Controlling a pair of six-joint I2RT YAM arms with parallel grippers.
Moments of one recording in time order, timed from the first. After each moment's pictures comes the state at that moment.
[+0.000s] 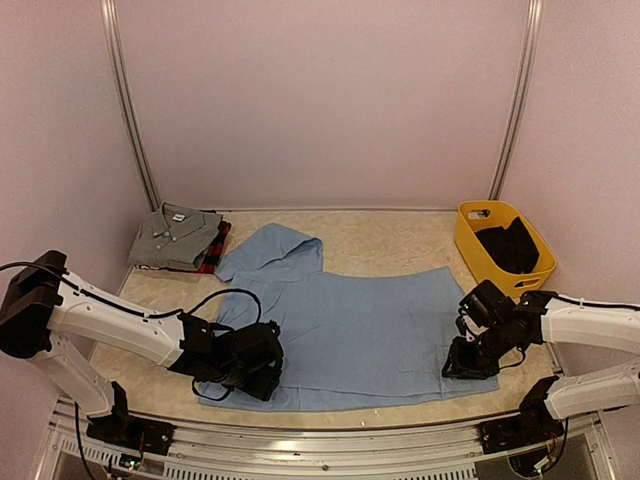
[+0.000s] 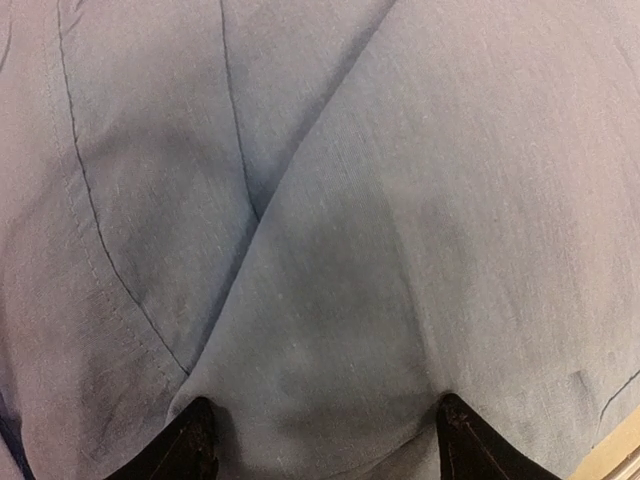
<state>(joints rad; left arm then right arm) -1.20 1.56 0.73 -0.38 -0.29 -0.69 0.62 1.10 0.50 -0.67 -0.15 0.77</state>
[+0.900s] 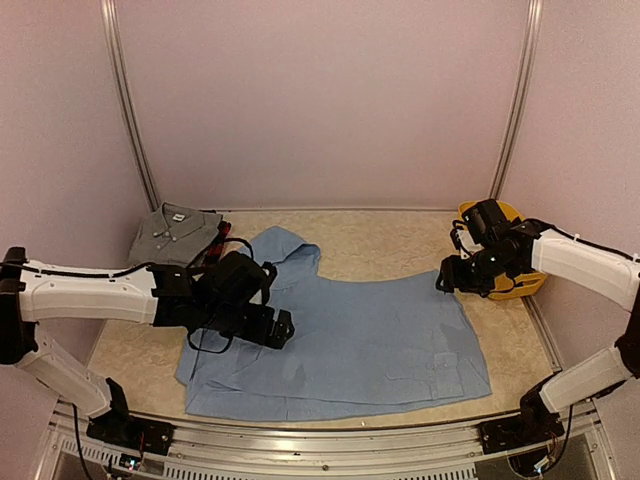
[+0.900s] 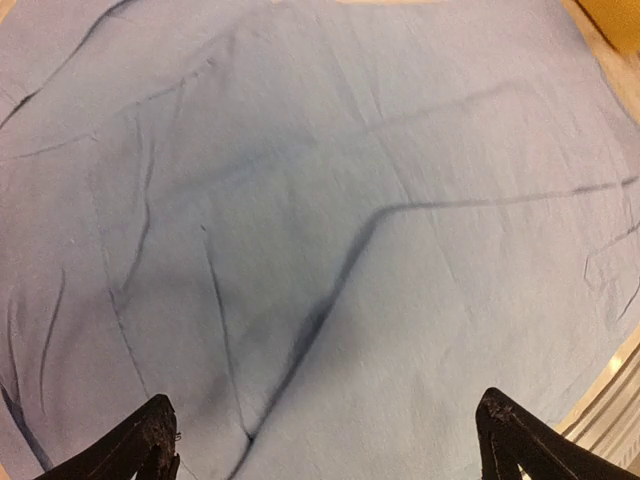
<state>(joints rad) -1.04 1.44 0.92 -0.45 -0.21 -0.60 0.42 1.33 0.98 -0.68 0.00 0.40</state>
